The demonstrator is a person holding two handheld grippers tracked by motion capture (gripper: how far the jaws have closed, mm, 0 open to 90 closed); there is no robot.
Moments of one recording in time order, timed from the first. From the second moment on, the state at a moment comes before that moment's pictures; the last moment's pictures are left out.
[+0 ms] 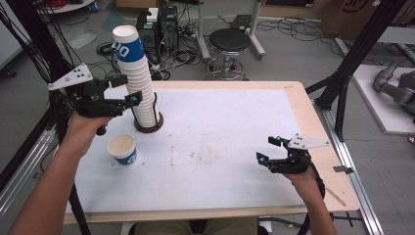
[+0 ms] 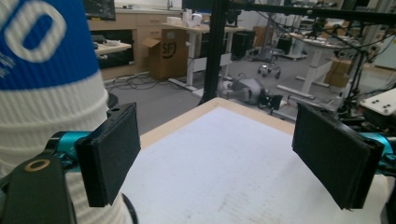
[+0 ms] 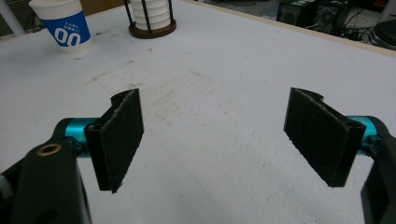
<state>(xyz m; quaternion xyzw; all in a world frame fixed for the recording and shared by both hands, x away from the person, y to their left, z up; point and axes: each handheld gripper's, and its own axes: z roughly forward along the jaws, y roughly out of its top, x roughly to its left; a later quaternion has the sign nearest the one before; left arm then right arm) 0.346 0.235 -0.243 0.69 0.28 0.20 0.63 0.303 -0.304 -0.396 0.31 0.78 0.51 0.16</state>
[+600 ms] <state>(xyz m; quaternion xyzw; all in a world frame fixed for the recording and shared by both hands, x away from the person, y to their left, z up) 0.396 0.257 -0.209 0.69 0.34 0.25 0.58 0.303 -0.303 -0.397 0.31 0.78 0.51 0.16</state>
